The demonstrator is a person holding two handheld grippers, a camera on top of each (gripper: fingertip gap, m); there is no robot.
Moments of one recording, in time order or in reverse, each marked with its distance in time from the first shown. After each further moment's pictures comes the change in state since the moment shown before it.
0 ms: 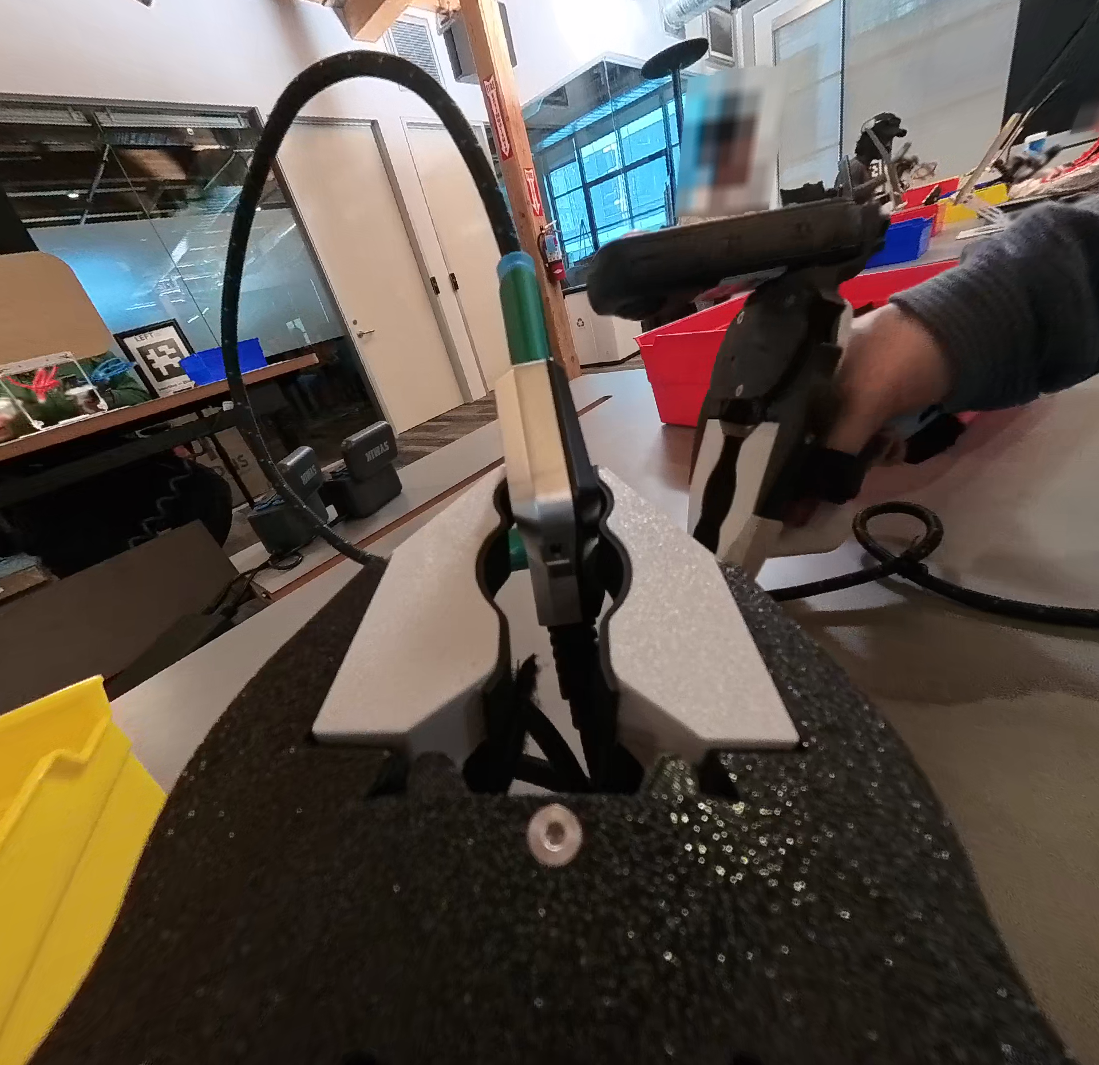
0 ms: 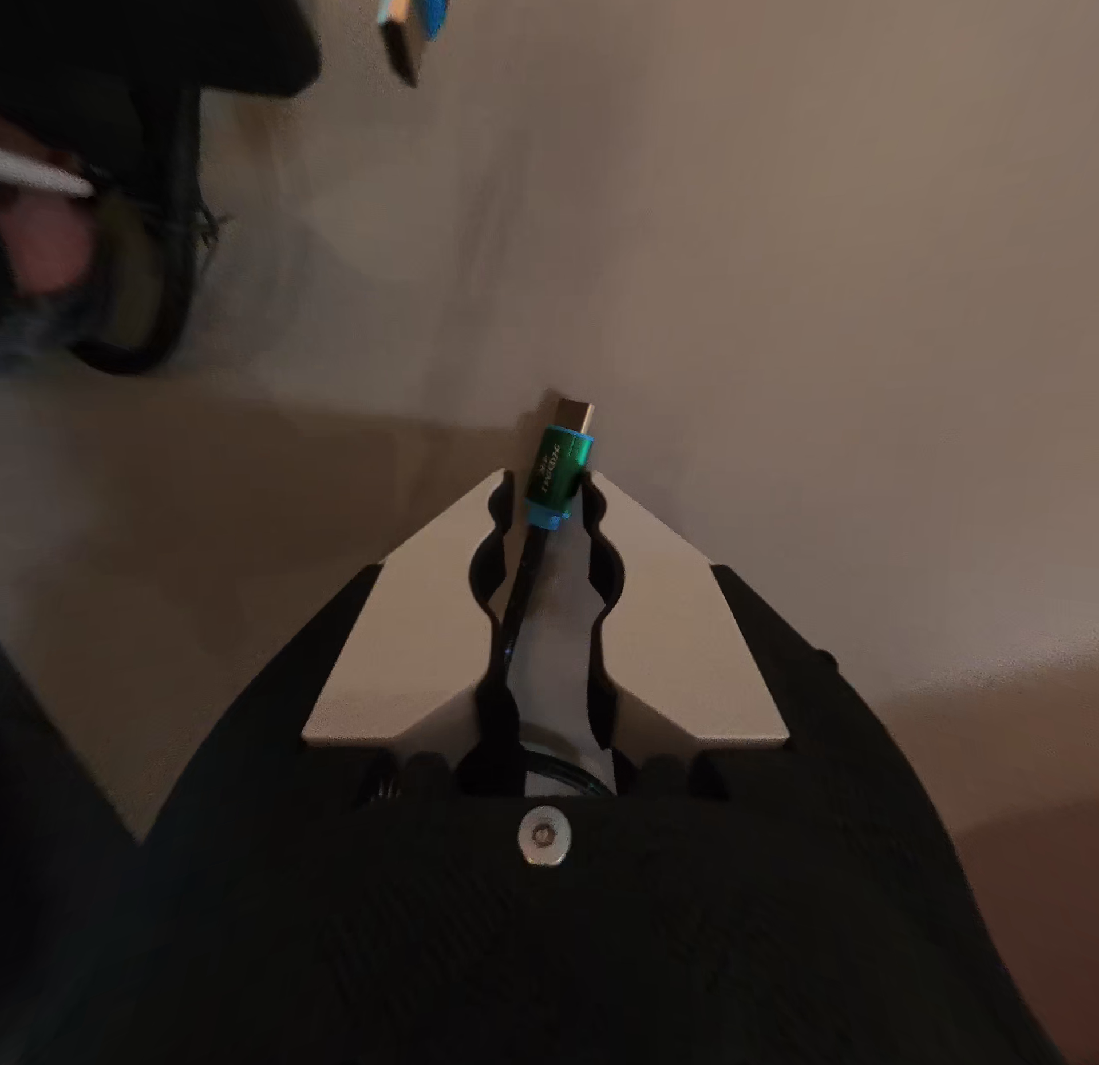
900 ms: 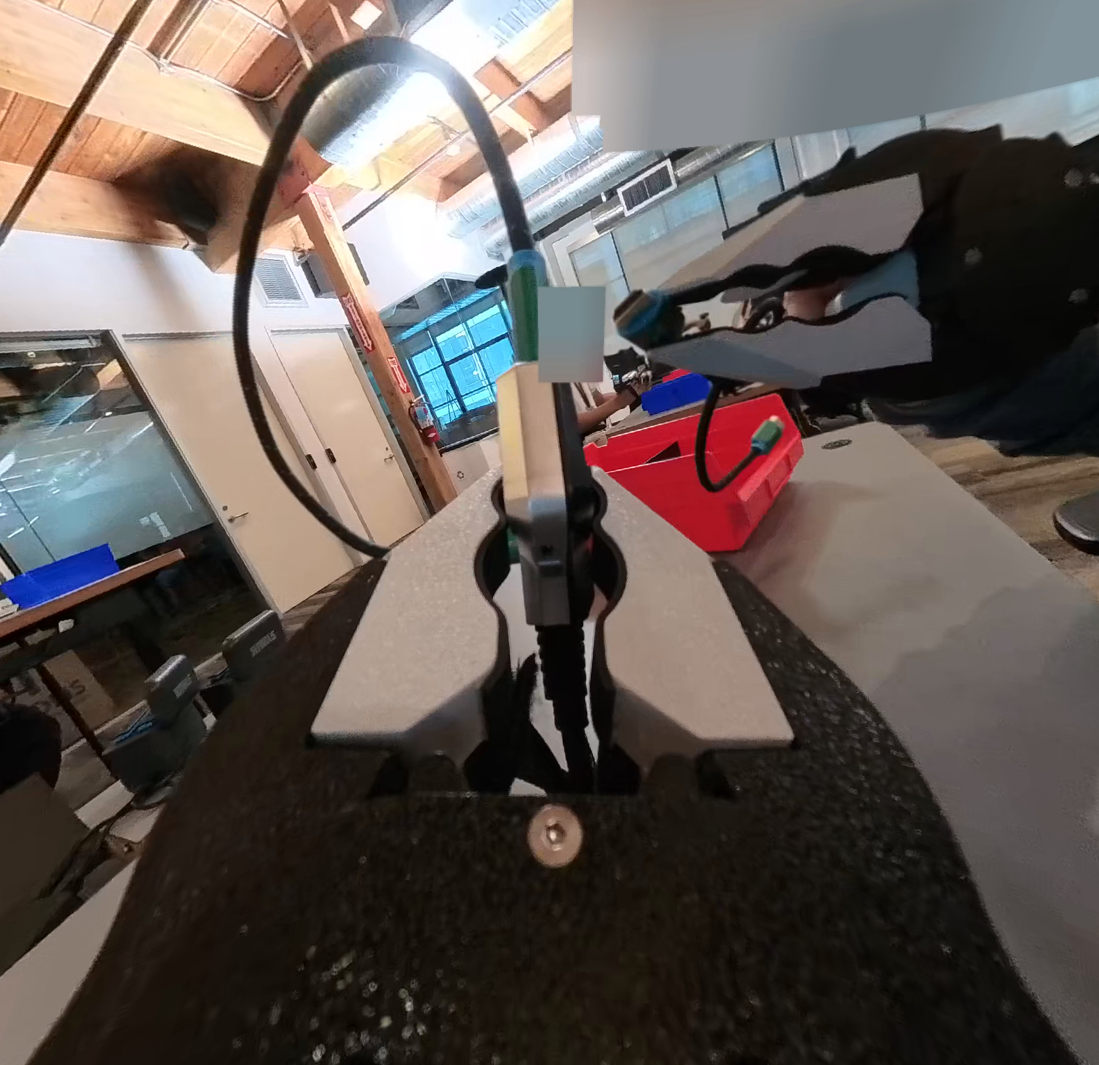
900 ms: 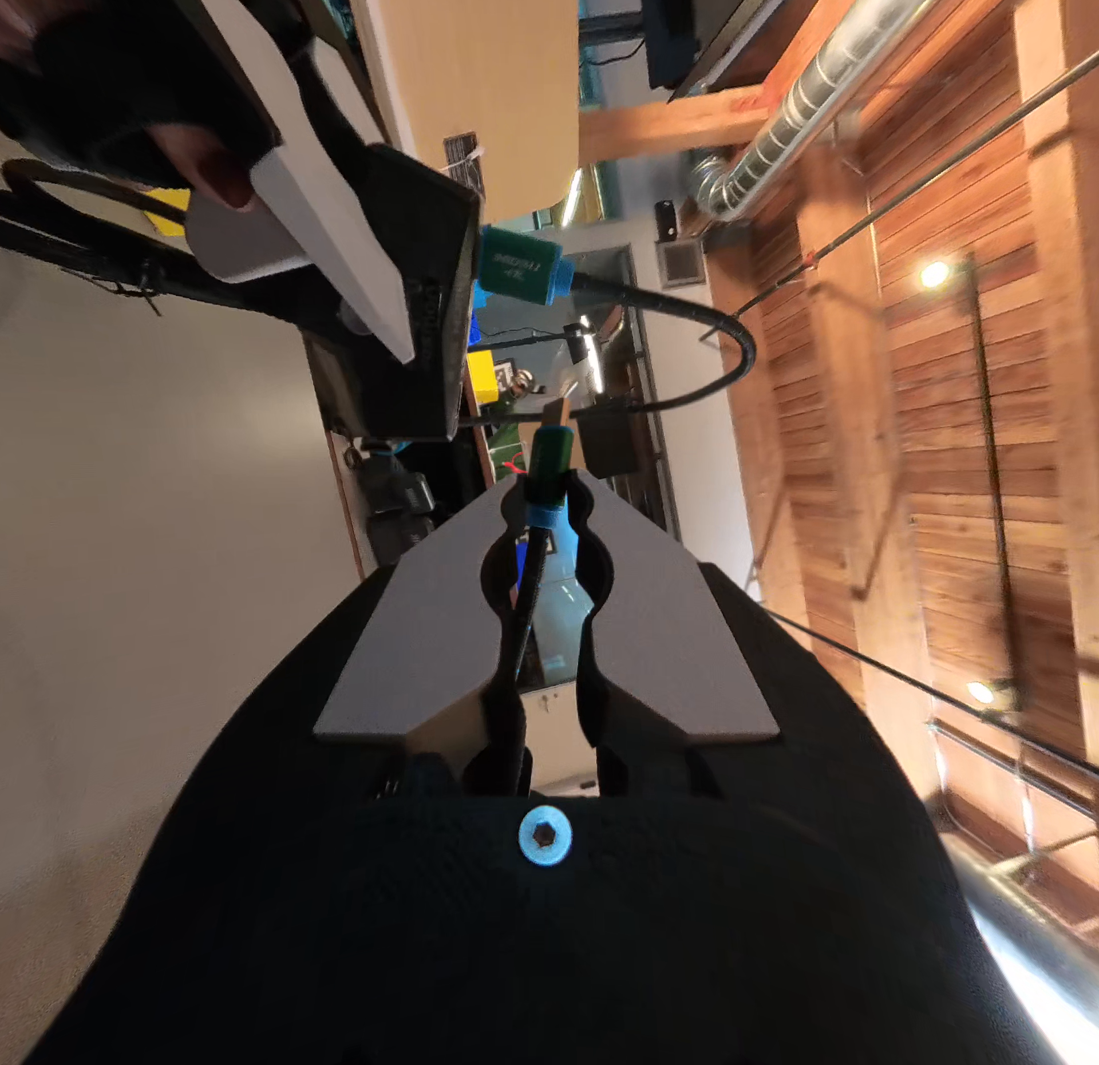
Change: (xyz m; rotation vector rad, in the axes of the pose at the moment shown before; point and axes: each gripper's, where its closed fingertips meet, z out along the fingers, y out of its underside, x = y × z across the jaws) left arm 0.050 -0.068 -0.028 0.292 0.282 0.052; right arm -0.116 -0.042 -0.187 0.710 1.281 -1.239
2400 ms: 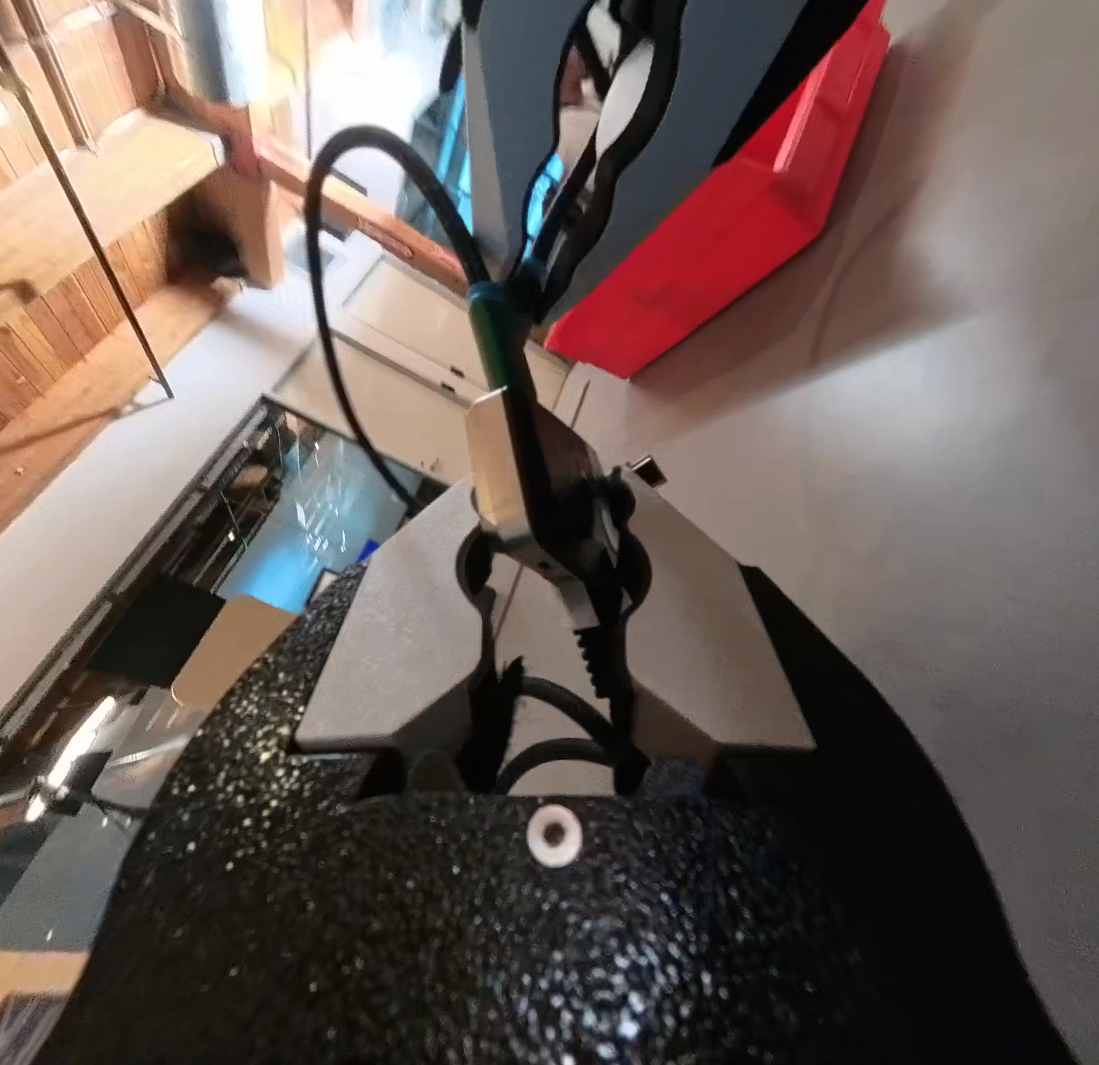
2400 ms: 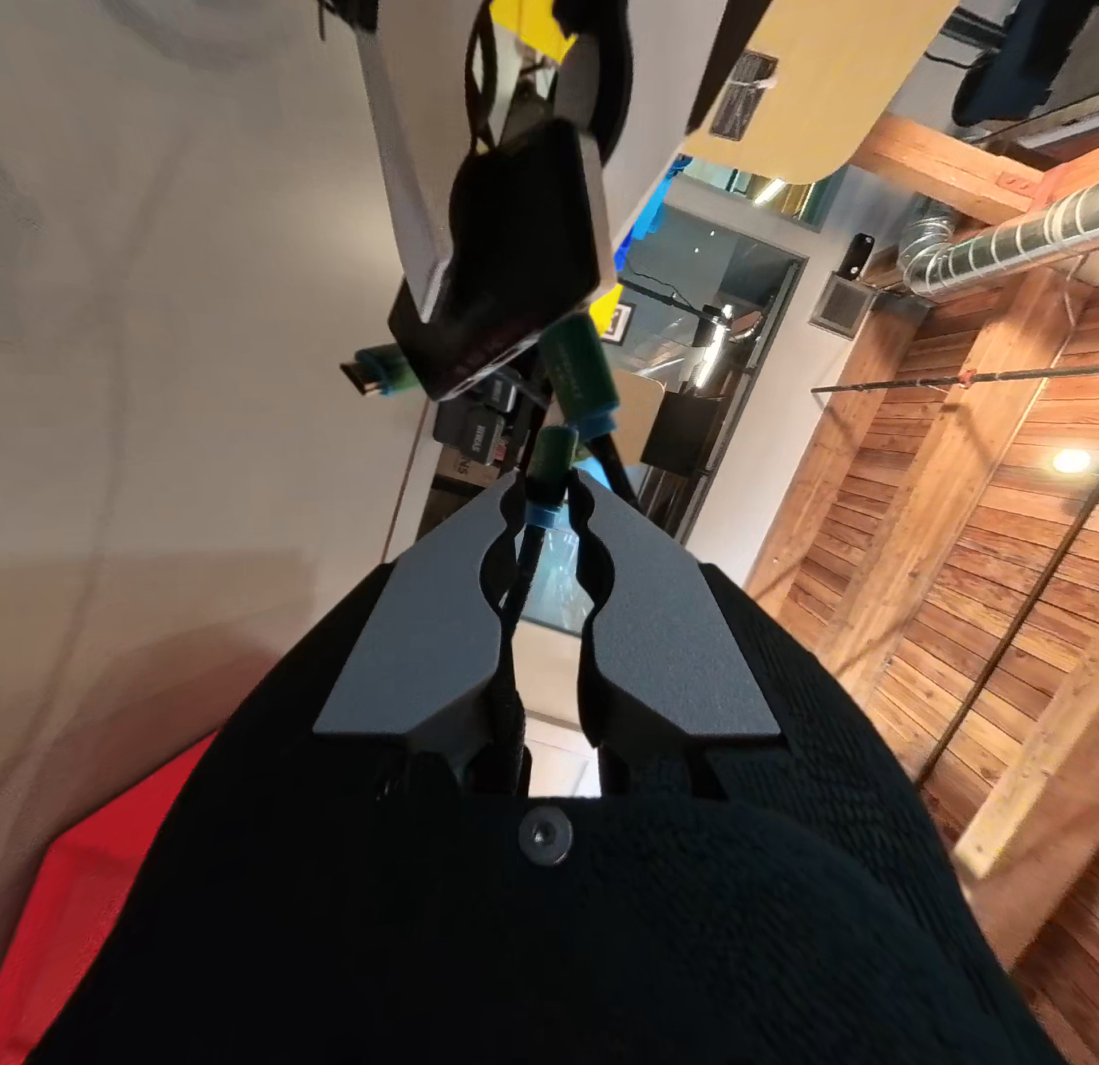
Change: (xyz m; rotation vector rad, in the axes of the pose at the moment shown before) left arm 0.036 0.058 0.010 -0.384 -0.015 0.694; right arm -0.058 0.032 -0.005 -0.119 -0.313 -0.445
